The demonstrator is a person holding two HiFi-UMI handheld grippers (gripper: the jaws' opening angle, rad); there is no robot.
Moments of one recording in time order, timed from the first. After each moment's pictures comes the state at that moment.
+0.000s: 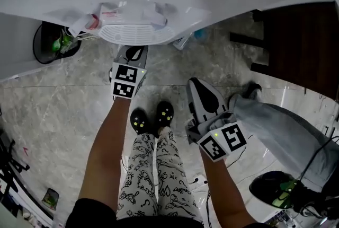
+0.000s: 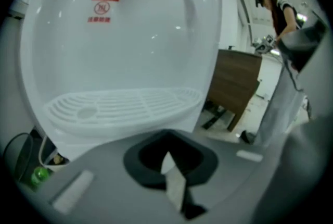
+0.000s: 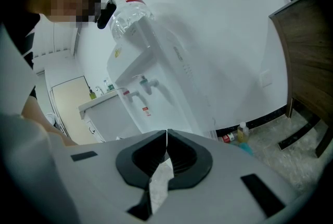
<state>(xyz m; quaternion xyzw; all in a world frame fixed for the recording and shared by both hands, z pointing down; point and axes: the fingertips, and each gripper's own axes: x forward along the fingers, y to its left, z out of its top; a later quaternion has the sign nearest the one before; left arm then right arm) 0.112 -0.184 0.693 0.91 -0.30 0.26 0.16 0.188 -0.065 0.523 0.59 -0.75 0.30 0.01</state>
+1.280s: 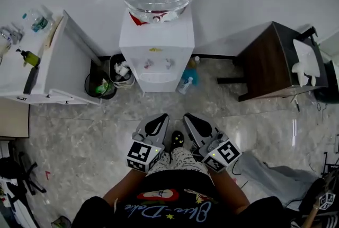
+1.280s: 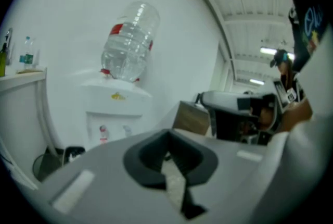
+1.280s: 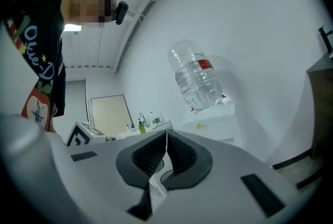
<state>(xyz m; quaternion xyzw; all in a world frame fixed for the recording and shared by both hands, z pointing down) 0.047 0.026 0.259 0.94 -0.26 0.13 0.17 0.096 0.046 0.192 0.50 -0.85 0.16 -0.08</state>
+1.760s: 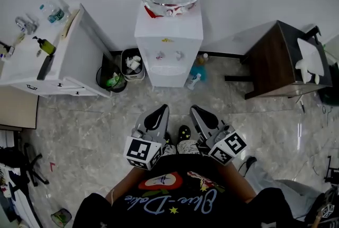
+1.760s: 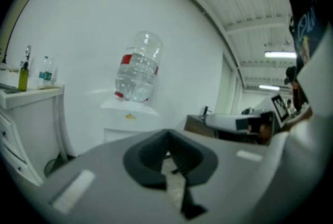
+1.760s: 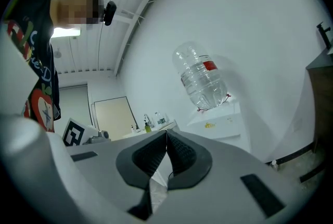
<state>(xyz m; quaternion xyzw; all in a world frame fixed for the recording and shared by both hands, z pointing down) -0.001 0.056 0.194 0.93 -0.33 0.07 0.14 0.072 0.085 0.164 0.49 -0.85 0.18 -0.09</state>
